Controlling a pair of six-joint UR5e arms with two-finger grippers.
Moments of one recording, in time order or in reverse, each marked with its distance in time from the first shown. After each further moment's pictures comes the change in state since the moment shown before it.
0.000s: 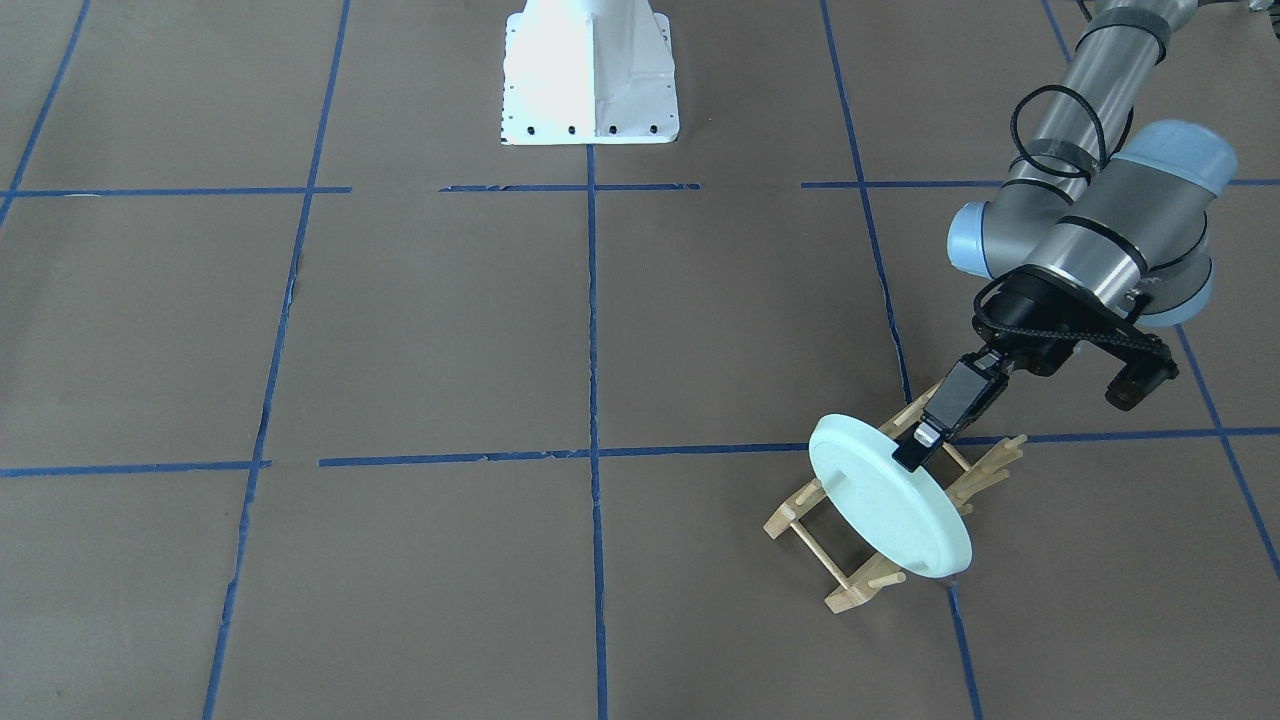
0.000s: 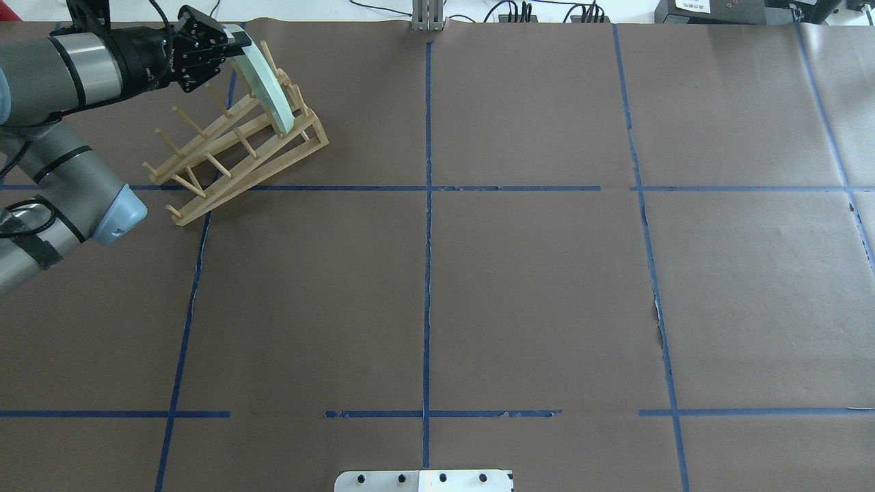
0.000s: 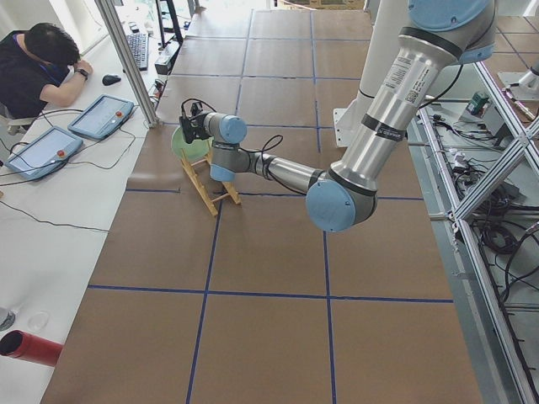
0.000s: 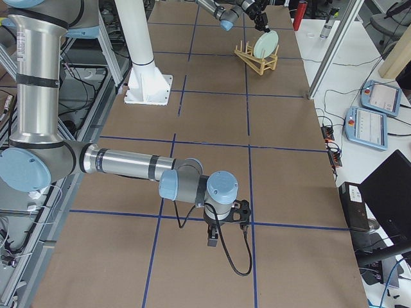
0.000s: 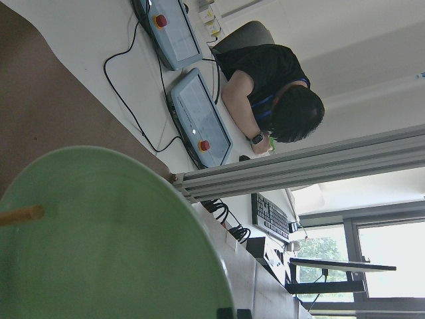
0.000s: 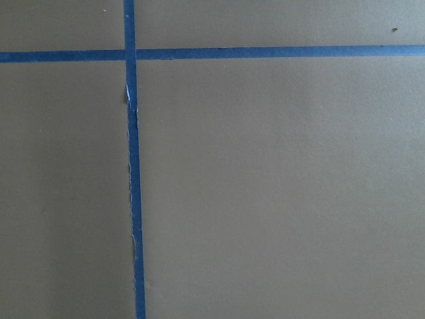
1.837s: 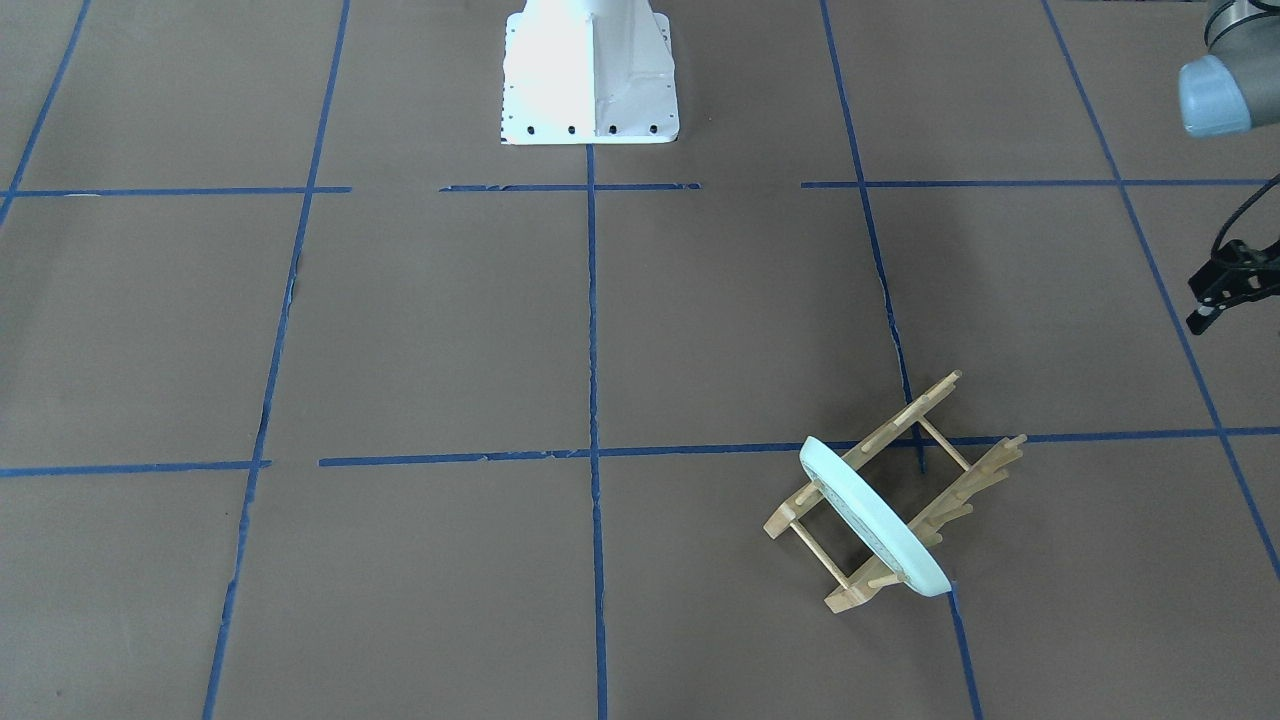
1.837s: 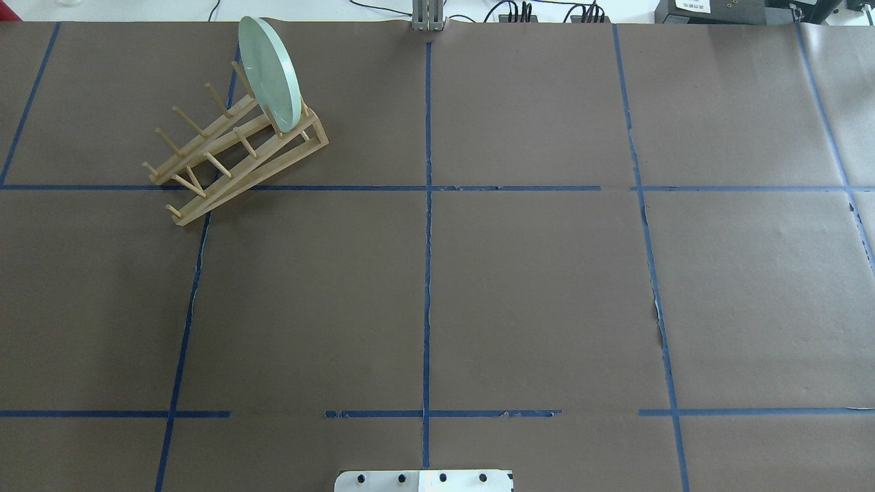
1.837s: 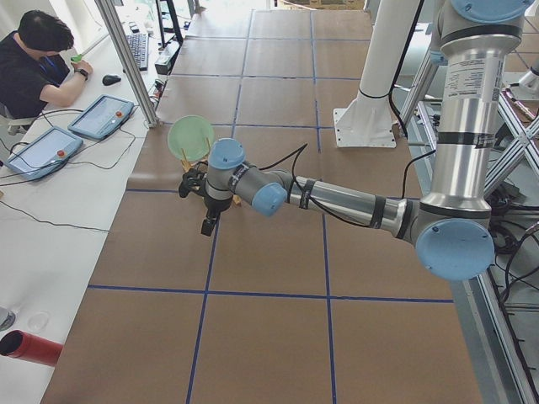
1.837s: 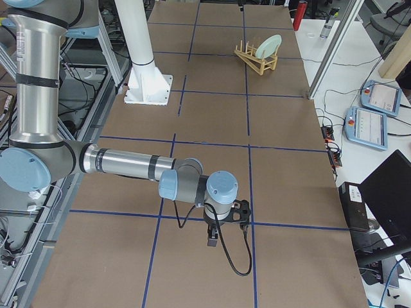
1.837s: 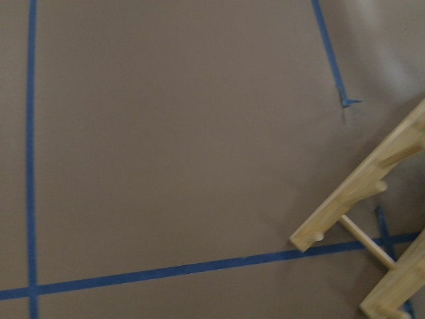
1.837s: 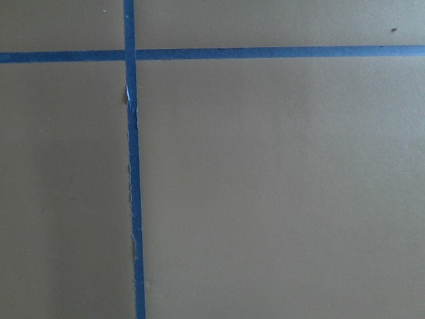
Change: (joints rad) left arm -0.408 0.454 -0.420 1.210 -0.392 1.678; right arm 0.001 0.000 0.000 0.000 0.000 0.000
